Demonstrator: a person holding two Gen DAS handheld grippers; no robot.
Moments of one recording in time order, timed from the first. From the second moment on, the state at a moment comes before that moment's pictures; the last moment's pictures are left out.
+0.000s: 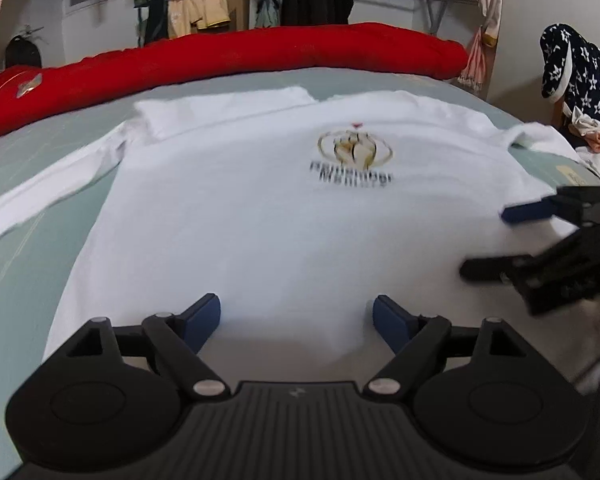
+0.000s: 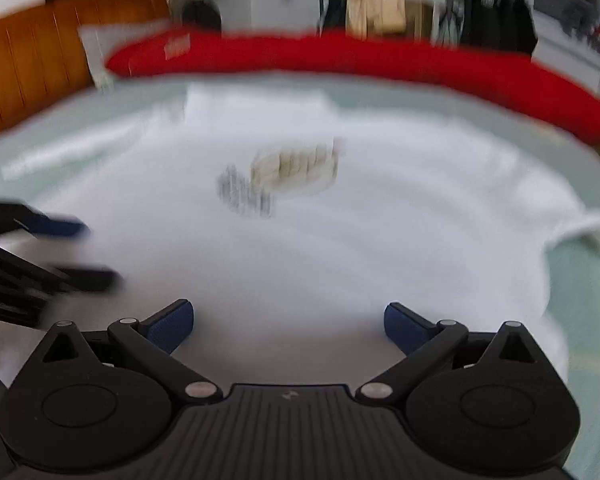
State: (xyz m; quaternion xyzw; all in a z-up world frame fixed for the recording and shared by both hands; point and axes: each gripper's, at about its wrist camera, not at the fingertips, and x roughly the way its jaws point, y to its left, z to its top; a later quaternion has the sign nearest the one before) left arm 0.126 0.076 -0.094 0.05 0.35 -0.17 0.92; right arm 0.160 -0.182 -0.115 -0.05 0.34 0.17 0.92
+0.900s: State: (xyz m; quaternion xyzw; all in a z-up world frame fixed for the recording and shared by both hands) left arm 0.101 0.057 -0.069 0.09 0.33 -0.20 0.92; right arm 0.061 -0.226 -0.111 -0.08 0.34 0.14 0.93
